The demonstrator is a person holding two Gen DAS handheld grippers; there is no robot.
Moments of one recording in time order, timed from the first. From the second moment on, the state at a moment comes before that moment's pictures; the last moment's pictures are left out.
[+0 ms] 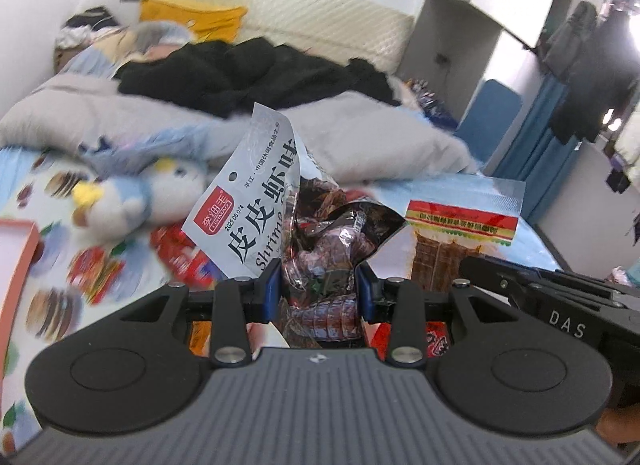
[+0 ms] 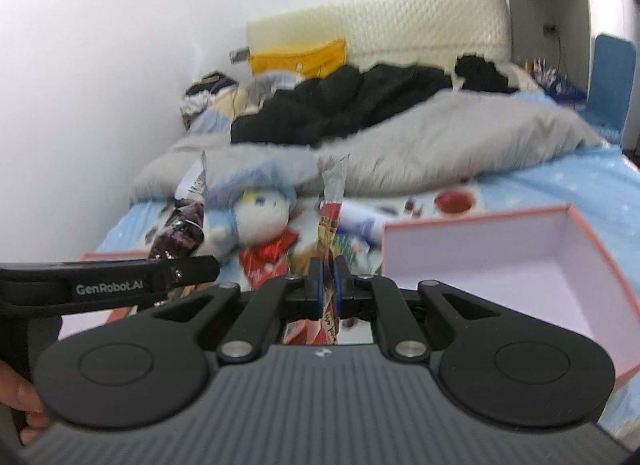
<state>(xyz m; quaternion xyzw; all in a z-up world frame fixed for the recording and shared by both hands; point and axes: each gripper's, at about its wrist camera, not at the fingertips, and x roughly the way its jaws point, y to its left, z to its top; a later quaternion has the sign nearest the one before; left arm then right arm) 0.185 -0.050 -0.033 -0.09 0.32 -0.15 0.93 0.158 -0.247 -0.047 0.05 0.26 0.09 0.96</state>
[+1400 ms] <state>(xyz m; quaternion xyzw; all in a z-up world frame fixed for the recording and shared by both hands) 0.351 -0.283 -0.174 0.02 0.51 -0.26 0.82 0.254 -0.444 -0.188 0.14 0.41 -0.04 0.90</state>
